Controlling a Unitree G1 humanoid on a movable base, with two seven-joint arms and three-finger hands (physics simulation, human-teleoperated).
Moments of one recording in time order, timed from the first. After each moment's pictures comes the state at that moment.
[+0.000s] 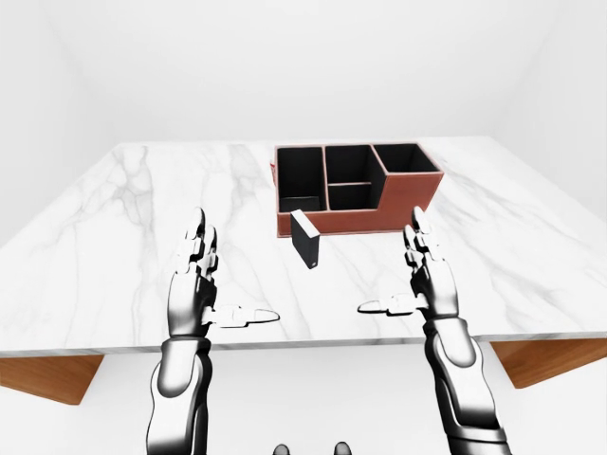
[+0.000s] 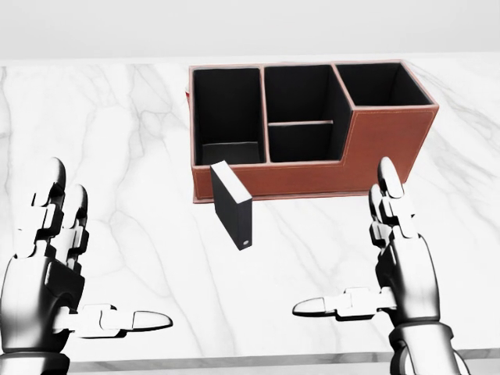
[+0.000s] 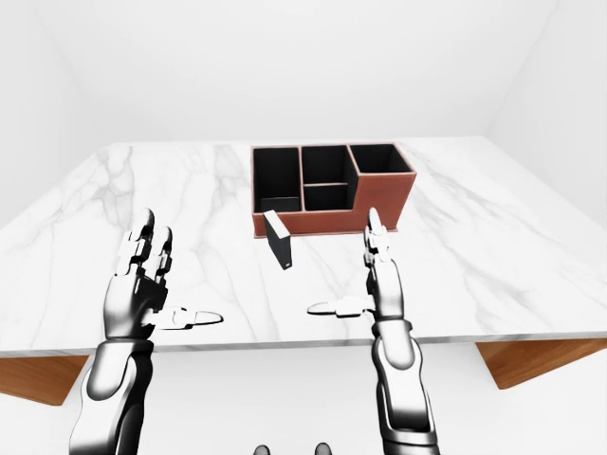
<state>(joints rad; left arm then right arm) 0.11 0.01 0.08 -0.38 -0.03 -0.03 -0.09 0.03 -0.04 -0.07 -0.21 -0.05 -0.03 0.07</state>
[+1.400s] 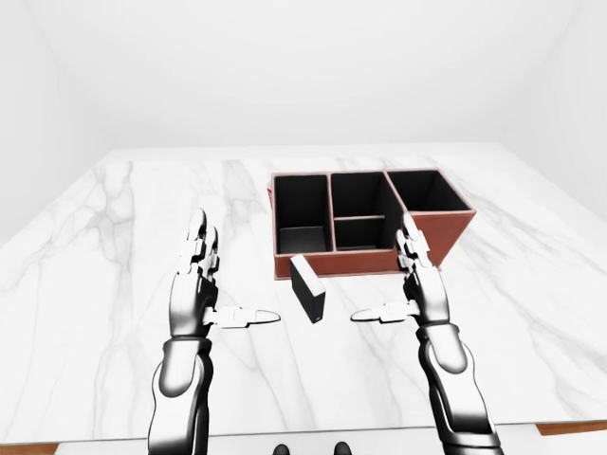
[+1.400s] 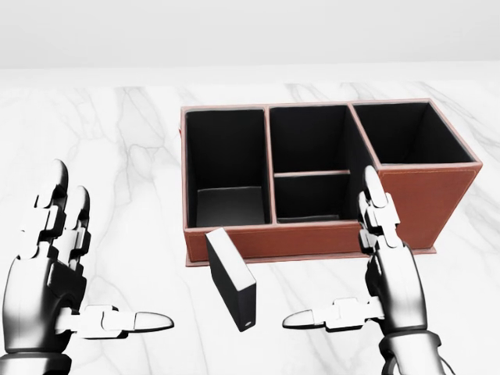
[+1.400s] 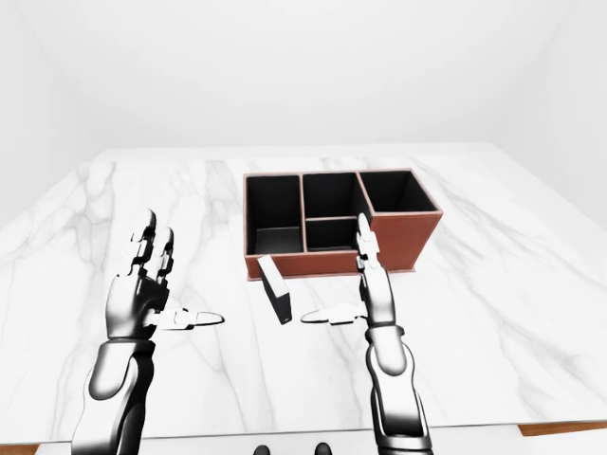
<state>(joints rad) 0.11 0.01 0.07 -0.36 -0.04 -0.05 -0.09 0.06 -0.02 -0.03 -0.19 -0.11 -0.09 0.07</state>
